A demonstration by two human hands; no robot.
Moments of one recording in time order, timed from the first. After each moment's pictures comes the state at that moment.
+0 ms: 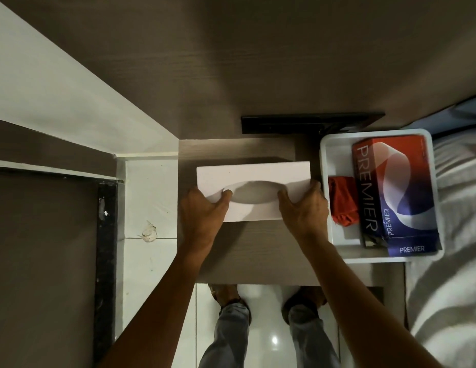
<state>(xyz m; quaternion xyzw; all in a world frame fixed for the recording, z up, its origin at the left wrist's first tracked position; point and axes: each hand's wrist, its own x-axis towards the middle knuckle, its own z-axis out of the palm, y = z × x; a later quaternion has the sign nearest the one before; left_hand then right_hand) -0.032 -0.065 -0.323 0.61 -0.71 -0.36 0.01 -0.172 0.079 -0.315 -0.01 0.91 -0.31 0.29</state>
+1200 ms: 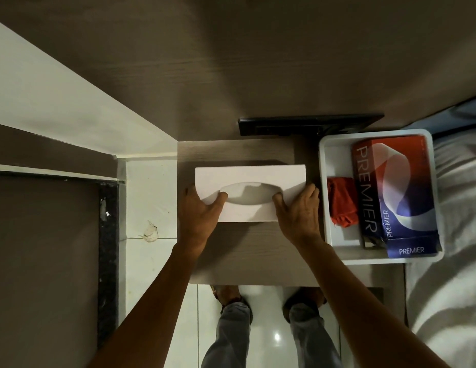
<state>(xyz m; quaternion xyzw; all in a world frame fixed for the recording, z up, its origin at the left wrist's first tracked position) -0.025 -0.076 -0.349 0.57 -0.73 -0.37 0.03 -0.170 0.080 -0.331 -0.06 0.91 -0.28 0.32</state>
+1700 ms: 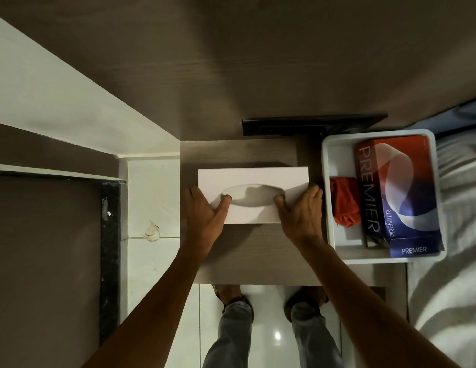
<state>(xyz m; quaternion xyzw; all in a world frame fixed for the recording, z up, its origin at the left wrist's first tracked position) -0.019 -0.070 -0.361 0.56 -0.76 -0.33 0.00 -0.167 0.081 -0.337 -0.06 0.91 -0.27 0.30</state>
